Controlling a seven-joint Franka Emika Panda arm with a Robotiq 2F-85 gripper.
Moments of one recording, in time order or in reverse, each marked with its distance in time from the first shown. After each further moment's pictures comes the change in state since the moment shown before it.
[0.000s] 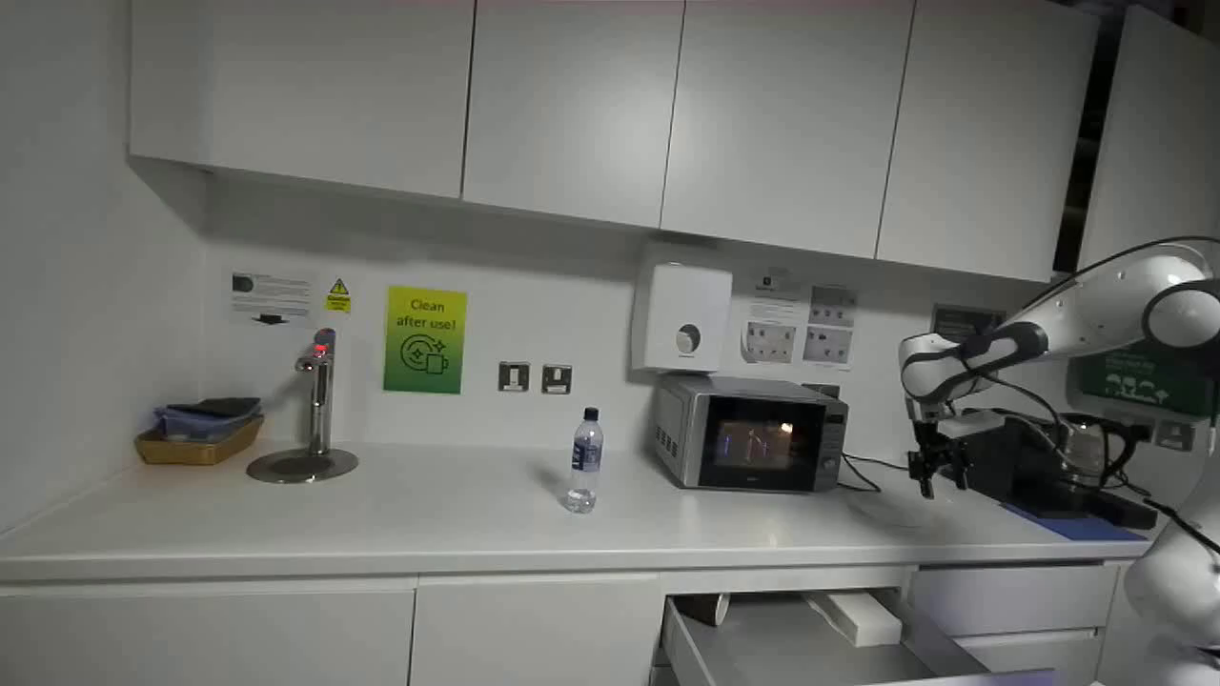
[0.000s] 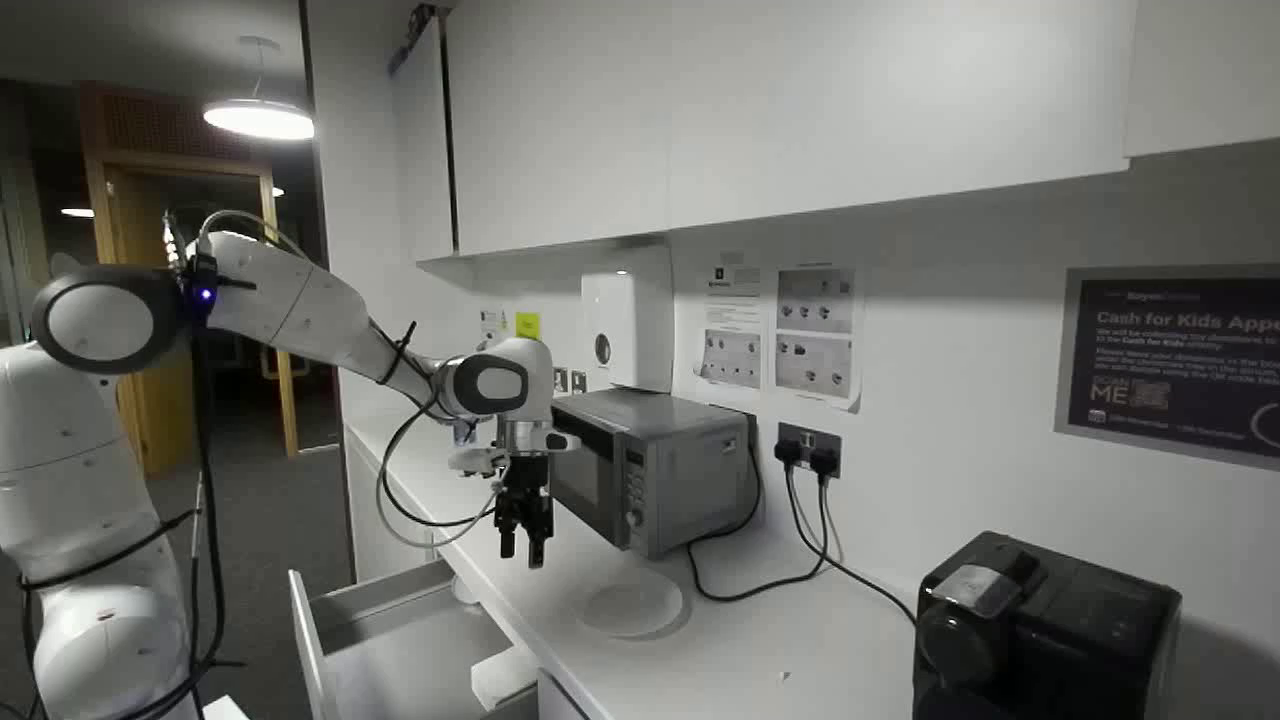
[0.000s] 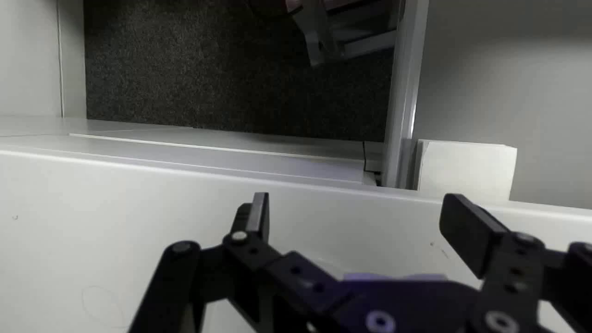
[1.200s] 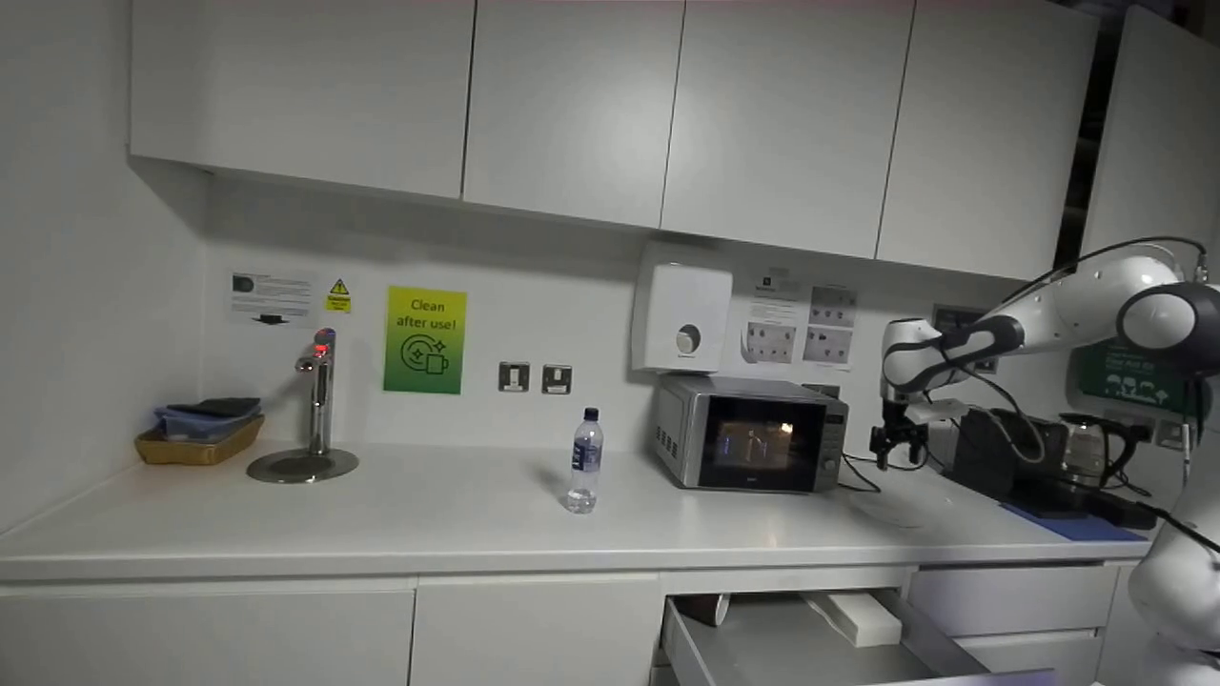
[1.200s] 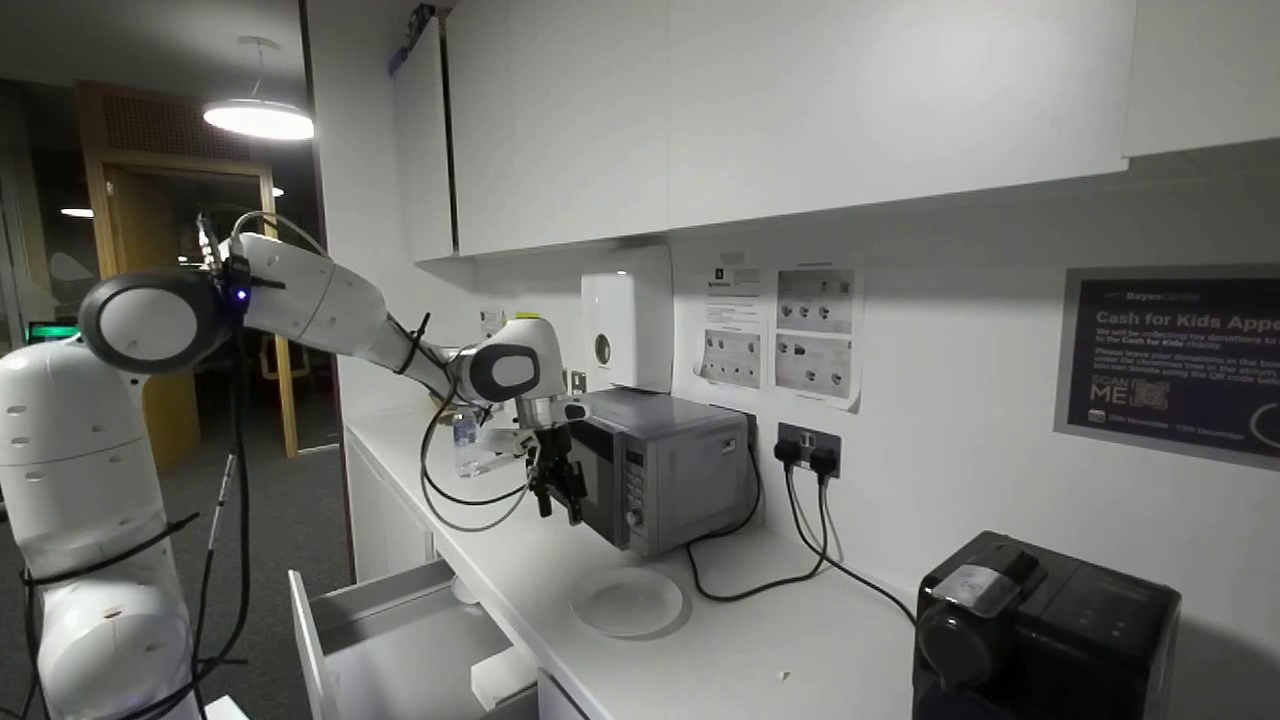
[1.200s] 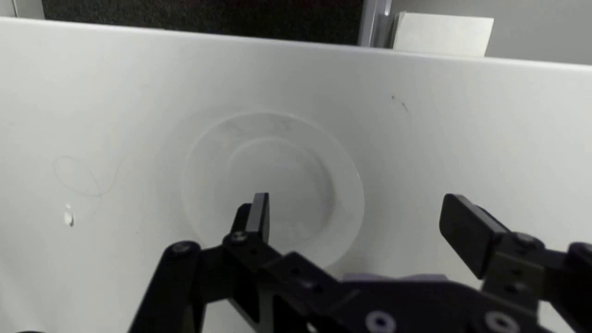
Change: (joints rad) arm 0.046 0.084 0.000 0.128 0.052 0.190 0.000
